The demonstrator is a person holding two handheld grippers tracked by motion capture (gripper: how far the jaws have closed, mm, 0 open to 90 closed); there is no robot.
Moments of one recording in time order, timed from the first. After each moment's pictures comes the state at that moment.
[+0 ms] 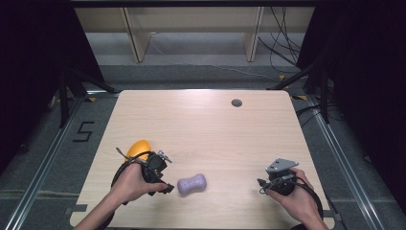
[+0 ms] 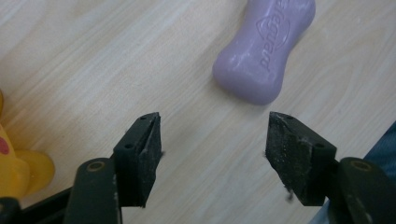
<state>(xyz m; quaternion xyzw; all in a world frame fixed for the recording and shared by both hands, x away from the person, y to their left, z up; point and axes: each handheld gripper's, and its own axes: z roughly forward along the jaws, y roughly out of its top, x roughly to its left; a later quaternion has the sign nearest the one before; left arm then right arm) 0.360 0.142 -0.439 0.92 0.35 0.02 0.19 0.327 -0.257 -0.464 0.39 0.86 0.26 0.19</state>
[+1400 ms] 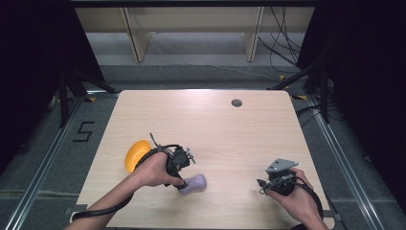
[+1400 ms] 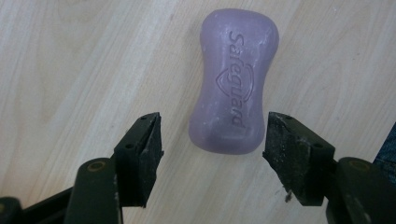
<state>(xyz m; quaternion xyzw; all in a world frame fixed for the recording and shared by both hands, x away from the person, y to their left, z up) 0.386 0.081 -0.437 0.97 0.21 0.01 0.12 0.327 -0.256 -0.465 0.40 0.86 0.26 0.18</state>
